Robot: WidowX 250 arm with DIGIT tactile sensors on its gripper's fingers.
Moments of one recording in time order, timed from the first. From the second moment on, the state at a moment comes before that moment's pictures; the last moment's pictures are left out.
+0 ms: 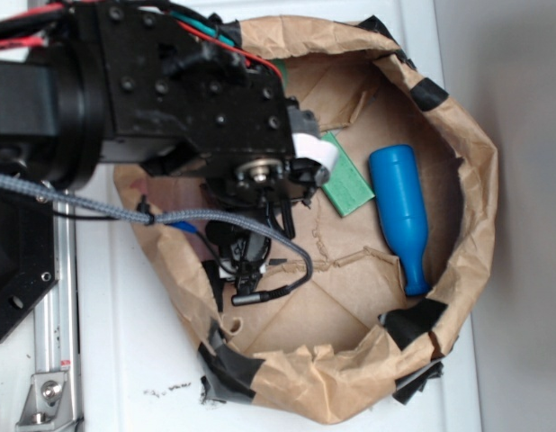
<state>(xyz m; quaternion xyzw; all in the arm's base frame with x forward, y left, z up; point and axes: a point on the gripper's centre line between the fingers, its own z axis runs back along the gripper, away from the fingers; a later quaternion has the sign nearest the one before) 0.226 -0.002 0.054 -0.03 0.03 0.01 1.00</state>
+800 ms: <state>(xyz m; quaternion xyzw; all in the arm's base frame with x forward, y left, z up) 0.221 0.007 0.009 0.01 0.06 -0.01 1.00</state>
